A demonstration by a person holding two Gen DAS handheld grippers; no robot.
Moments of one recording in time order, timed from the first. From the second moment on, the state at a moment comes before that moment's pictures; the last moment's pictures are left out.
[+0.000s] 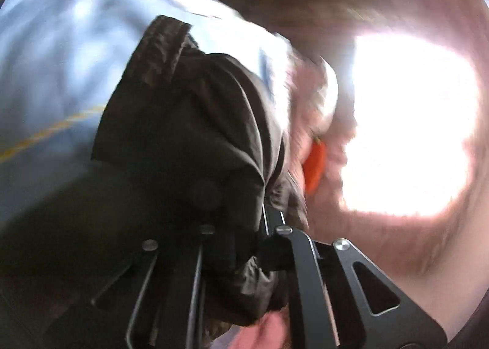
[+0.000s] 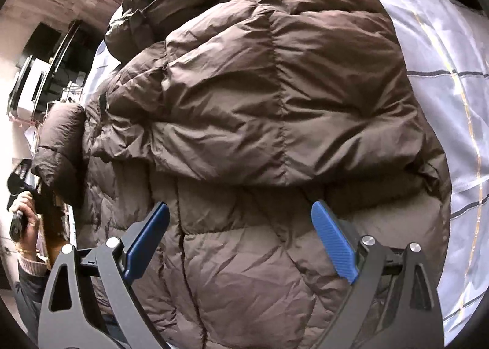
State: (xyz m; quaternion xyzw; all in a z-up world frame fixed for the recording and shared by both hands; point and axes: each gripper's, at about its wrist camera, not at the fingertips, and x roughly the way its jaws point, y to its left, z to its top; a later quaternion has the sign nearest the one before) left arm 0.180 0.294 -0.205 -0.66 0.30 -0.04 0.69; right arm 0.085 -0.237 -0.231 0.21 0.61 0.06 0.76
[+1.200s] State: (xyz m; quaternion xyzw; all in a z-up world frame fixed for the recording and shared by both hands) left arm 0.200 0.154 -0.245 -0.23 0.62 0.03 0.75; right arm 0.122 -0.186 -0.220 0.21 0.53 0.16 0.80
